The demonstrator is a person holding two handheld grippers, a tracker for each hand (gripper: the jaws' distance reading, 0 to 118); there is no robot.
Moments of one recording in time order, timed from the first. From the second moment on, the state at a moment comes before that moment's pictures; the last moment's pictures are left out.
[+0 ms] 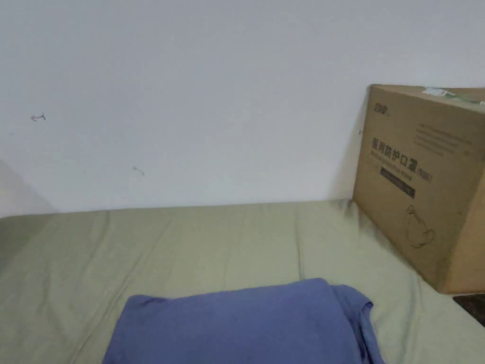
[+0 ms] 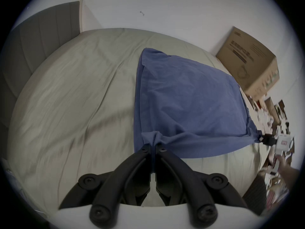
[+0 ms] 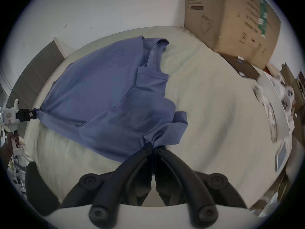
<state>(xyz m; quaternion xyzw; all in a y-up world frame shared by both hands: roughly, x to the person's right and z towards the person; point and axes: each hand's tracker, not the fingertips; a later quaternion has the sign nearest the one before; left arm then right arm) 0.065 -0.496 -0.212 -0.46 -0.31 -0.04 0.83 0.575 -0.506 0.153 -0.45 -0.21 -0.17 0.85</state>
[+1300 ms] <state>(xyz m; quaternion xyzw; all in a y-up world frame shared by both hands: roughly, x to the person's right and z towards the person) 0.042 -0.345 -0.038 -0.07 -0.31 0.08 0.94 0.393 -0.332 0.186 0.00 -0.24 -0.08 0.97</state>
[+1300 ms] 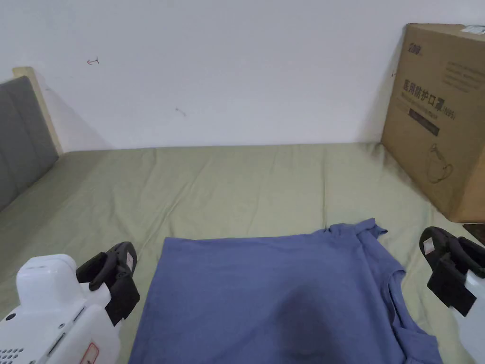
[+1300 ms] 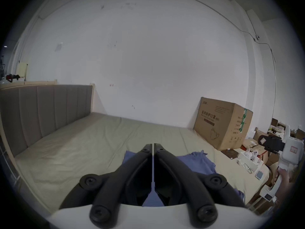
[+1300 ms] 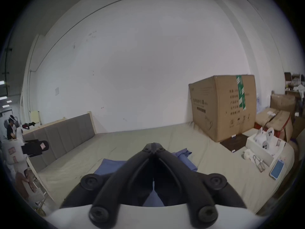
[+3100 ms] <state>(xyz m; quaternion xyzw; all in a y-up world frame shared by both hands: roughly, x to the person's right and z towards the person) 0.032 -0.481 -0.060 -0.51 -0.30 -0.11 0.80 0.481 -0.500 0.221 -0.52 -0.18 -0.23 0.80</state>
